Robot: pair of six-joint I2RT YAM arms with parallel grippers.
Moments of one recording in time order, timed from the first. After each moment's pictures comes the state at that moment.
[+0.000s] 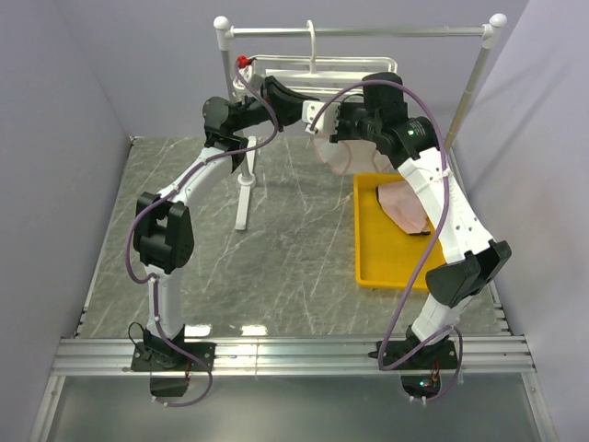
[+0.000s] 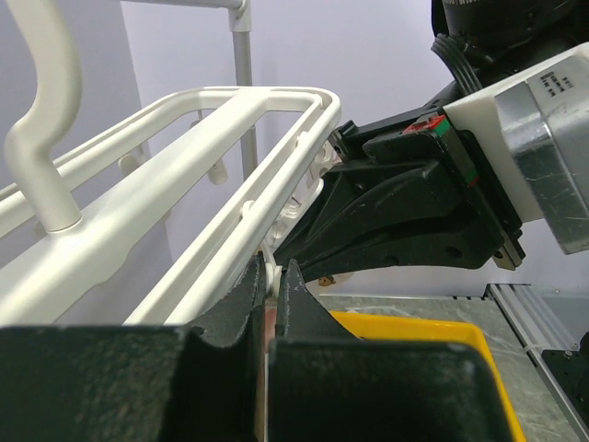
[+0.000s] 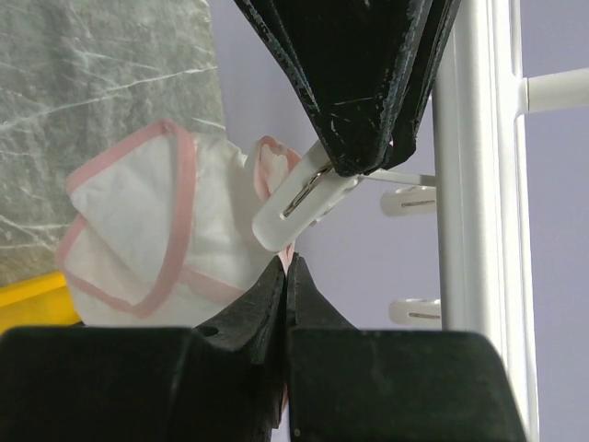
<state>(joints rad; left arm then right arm) -0.39 2.06 1.85 0.98 1.00 -0.63 0.44 1.72 2.06 -0.80 -0.19 -1.24</state>
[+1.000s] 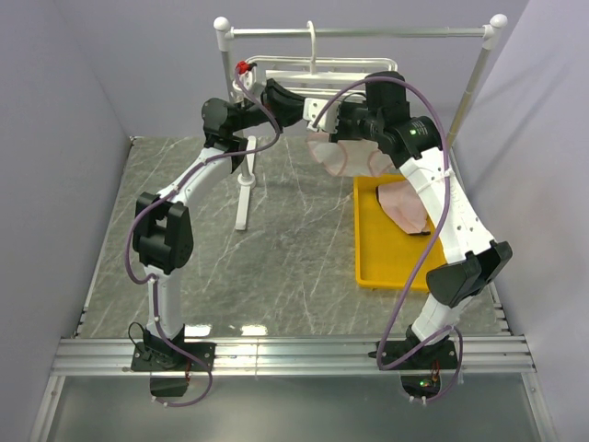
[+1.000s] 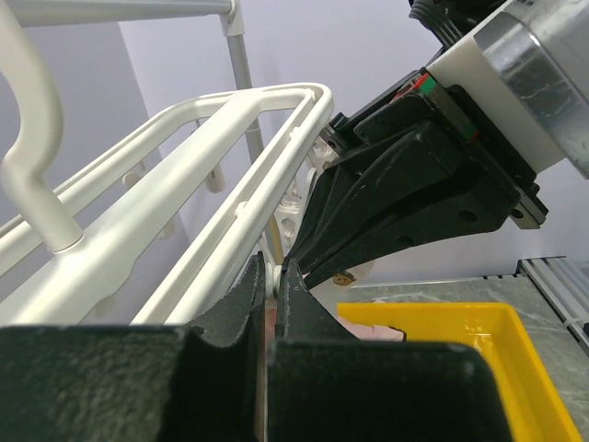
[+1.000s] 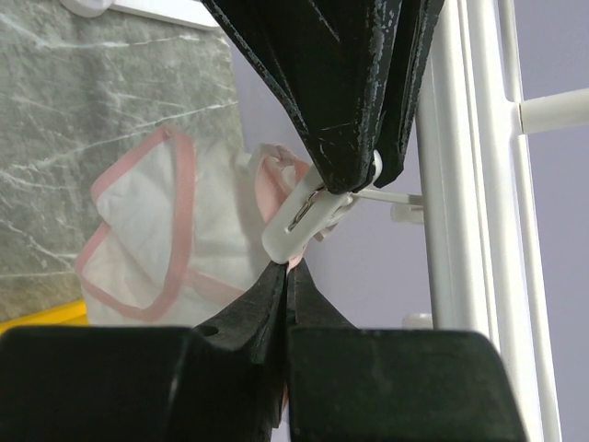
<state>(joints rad) -0.39 2.06 1.84 1.01 1.03 -0.53 0.44 1.71 2.06 -0.80 -0.28 -1.18</state>
